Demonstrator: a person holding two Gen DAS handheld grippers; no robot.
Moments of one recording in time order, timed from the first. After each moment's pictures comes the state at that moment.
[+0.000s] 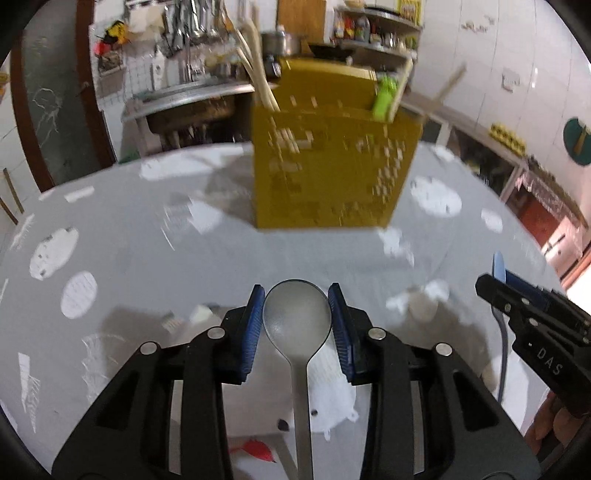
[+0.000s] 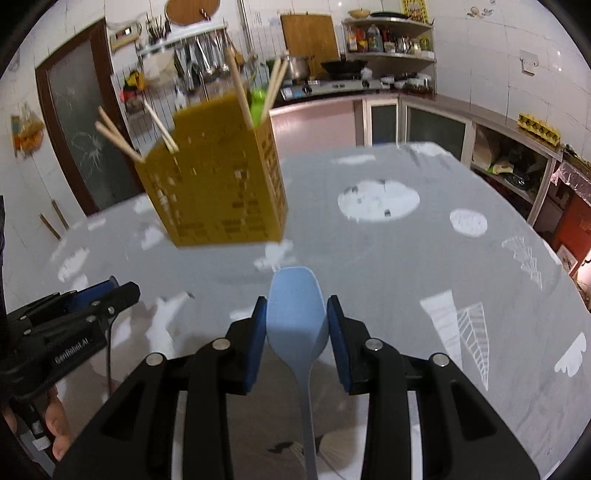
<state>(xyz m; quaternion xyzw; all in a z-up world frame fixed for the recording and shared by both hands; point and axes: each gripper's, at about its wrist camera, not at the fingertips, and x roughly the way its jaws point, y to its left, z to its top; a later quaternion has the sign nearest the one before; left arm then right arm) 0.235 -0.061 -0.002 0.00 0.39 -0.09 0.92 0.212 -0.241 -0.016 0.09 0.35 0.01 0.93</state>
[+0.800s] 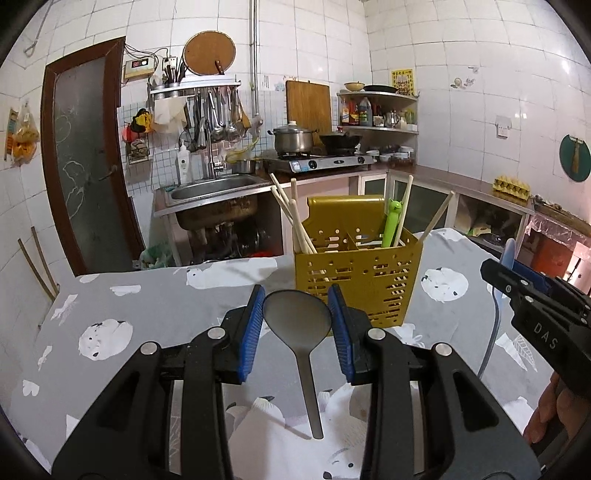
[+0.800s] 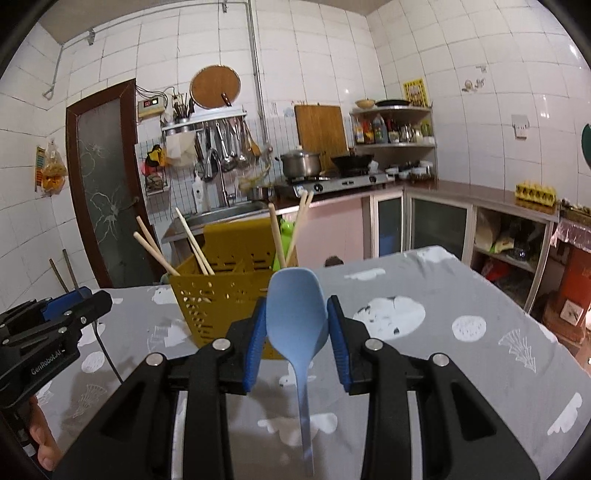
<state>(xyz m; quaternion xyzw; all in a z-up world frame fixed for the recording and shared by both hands) 0.217 -0.039 0.063 0.04 0.21 -0.06 0.97 0.210 -0.227 0.037 0.08 0.16 0.00 0.98</state>
